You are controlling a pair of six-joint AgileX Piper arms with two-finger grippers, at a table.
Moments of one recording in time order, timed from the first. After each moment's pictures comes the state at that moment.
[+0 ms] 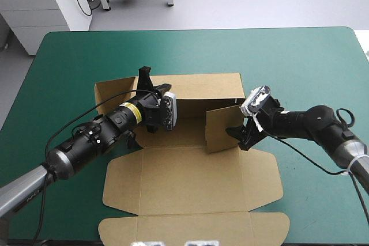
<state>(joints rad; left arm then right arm) -0.62 1.38 -0.92 0.42 0.01 0.86 0.16 1.37 -0.85 1.01 0.67 -1.40</state>
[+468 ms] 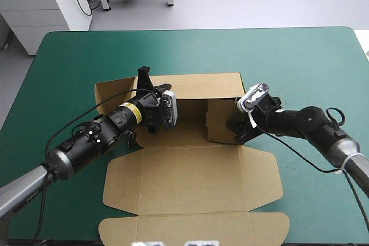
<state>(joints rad) -0.62 1.38 -0.92 0.39 0.01 0.85 0.22 1.39 -0.85 0.96 0.50 -1.30</state>
